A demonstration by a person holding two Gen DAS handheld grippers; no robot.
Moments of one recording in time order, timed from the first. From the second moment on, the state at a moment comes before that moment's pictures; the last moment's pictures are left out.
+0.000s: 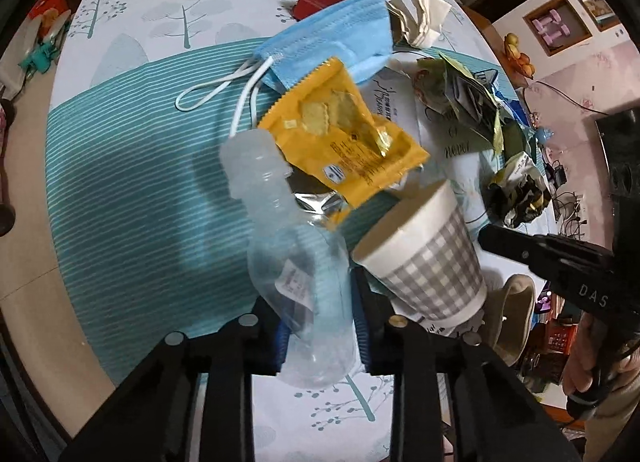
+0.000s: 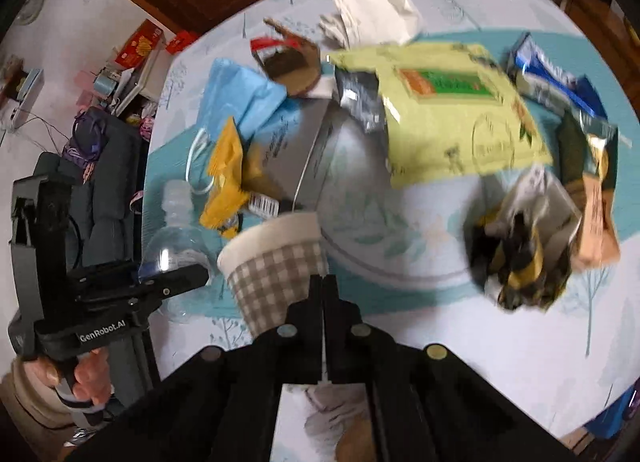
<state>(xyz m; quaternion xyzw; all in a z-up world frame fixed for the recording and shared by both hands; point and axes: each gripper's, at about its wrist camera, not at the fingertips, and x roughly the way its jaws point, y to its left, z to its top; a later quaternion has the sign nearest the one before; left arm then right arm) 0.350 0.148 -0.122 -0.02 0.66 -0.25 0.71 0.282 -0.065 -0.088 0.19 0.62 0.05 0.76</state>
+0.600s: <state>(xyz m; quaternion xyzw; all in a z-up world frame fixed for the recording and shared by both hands) 0.320 0.161 -0.113 -0.03 0.66 -0.25 0.71 0.330 -0.037 -0.125 0.22 0.65 0.12 0.72</state>
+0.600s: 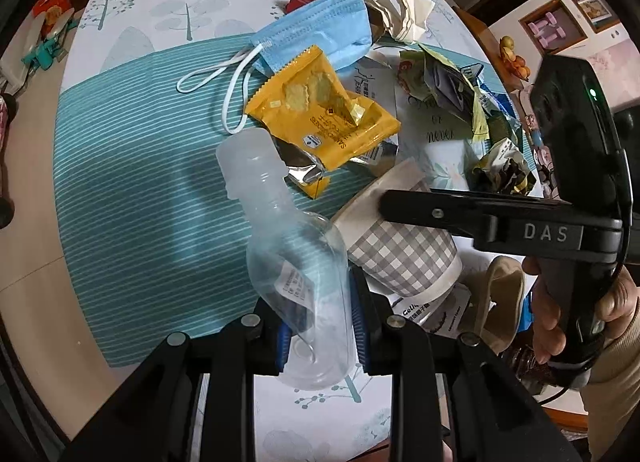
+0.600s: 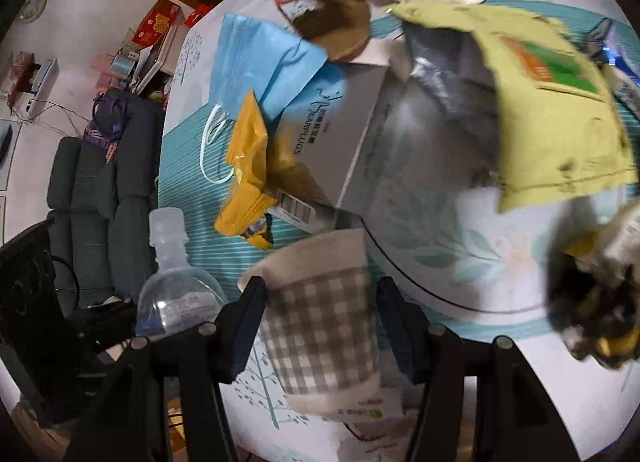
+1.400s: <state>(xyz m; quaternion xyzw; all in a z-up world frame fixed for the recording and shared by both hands) 0.264 0.133 -0.040 -0.01 0.58 -0.30 0.76 0.196 -0.033 -0.008 0.15 0.46 0.07 0.87</state>
